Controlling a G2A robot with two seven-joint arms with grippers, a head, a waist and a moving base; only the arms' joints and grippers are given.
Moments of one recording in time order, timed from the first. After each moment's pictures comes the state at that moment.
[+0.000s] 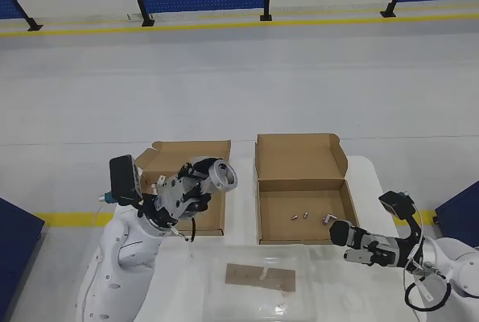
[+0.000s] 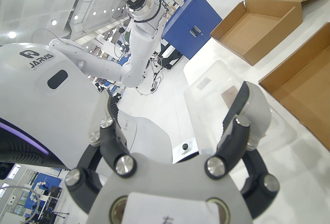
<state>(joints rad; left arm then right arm) 1.24 -1.33 -1.35 -1.82 0.92 -0.92 0.20 -1.70 -0.82 1.70 -1.86 0.46 -0.67 1.15</state>
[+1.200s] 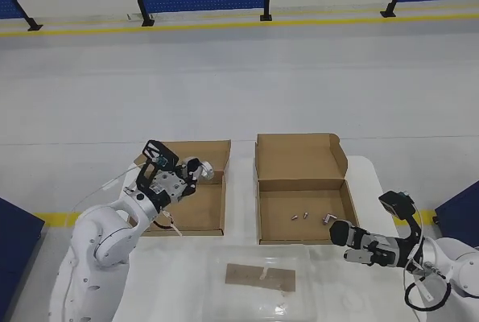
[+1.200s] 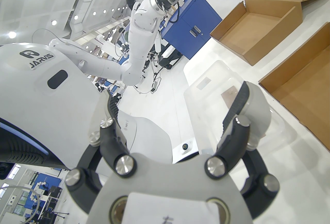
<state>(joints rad) 1.27 -1.28 -1.47 -1.87 1.06 -0.53 -0.58 -1.70 -0.82 1.70 -1.86 0.46 -0.67 1.15</state>
